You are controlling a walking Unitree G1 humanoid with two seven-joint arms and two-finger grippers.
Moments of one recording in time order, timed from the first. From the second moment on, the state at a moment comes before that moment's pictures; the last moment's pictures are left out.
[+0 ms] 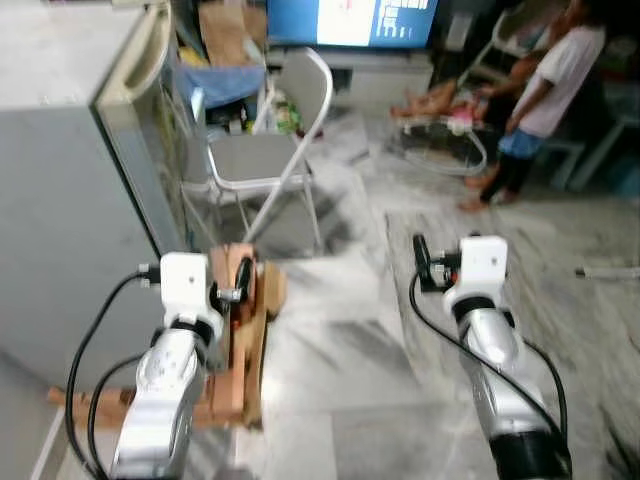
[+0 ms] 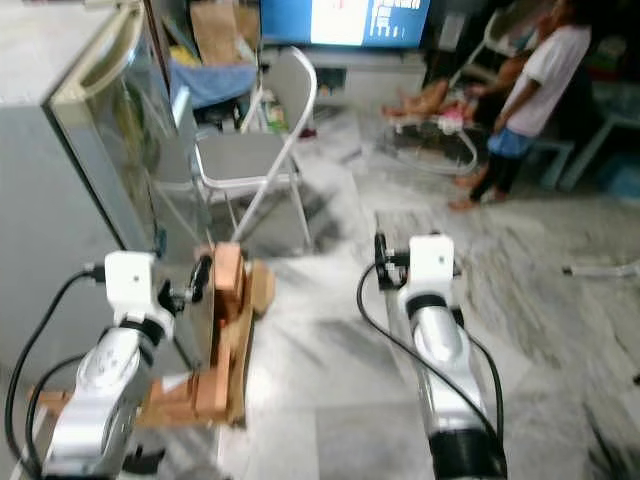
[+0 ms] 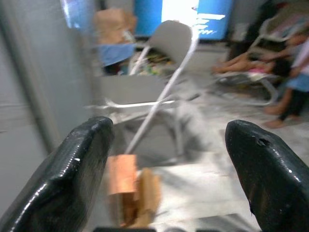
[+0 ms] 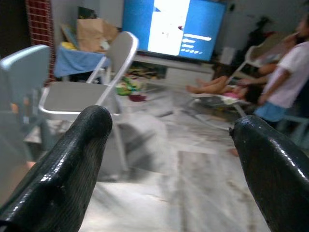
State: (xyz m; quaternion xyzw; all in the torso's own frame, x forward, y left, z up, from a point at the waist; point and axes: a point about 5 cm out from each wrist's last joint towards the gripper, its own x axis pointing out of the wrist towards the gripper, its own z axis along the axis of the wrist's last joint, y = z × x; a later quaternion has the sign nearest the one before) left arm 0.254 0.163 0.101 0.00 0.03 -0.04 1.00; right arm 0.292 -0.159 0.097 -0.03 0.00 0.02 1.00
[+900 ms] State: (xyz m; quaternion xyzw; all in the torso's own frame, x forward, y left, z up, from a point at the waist) left arm 0.255 0.187 0.111 0.01 0.01 0.05 1.00; right arm 0.291 -0.157 0.096 -0.04 0.00 0.03 1.00
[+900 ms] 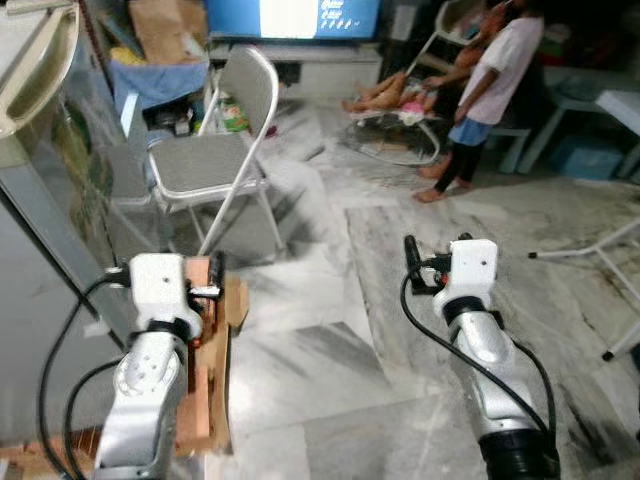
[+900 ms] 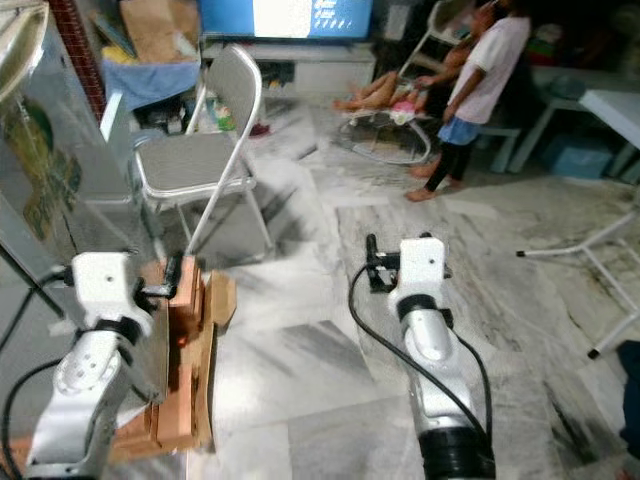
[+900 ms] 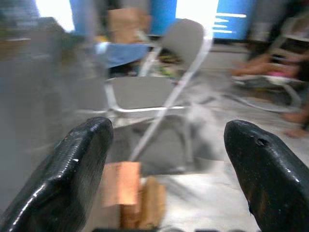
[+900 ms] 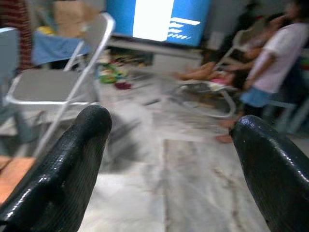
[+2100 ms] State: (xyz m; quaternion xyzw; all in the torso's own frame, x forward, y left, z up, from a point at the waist) left arm 0.300 0.190 0.123 0.04 -0.02 -0.01 1.00; right arm 0.279 -0.158 0.094 -0.05 0.01 0.04 1.00
